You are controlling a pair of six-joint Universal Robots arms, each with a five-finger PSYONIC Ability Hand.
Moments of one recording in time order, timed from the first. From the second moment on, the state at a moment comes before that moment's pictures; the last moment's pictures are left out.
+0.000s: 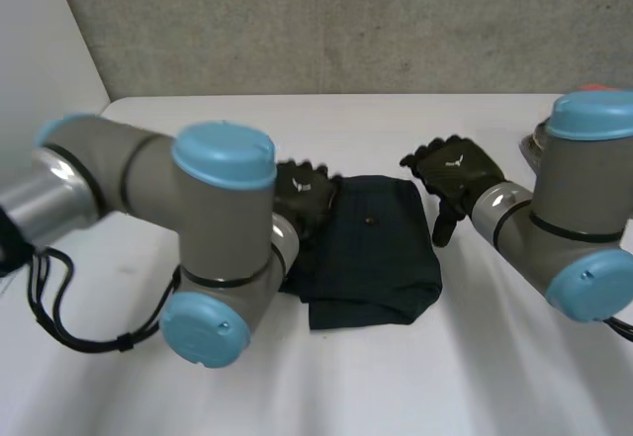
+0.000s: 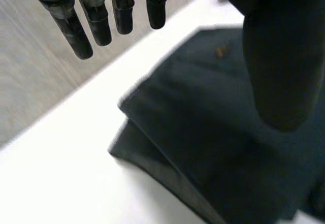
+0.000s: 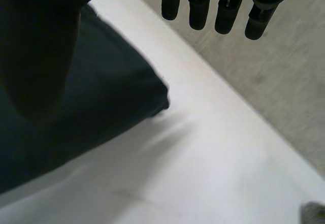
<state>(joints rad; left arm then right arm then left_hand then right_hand) 3.95 -2.25 -1.06 2.99 -1.73 3.41 1.97 -1.05 1.32 0.05 1.43 2.67 0.19 0.21 0.21 0.20 0.05 0.22 0.21 0.21 0.21 0.04</state>
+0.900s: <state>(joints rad) 4.03 -1.96 -1.36 3.15 -1.49 3.28 2.13 -0.94 1.75 -0.74 1.45 2.69 0.19 0.21 0.21 0.20 0.05 0.22 0.21 0.21 0.21 0.04</state>
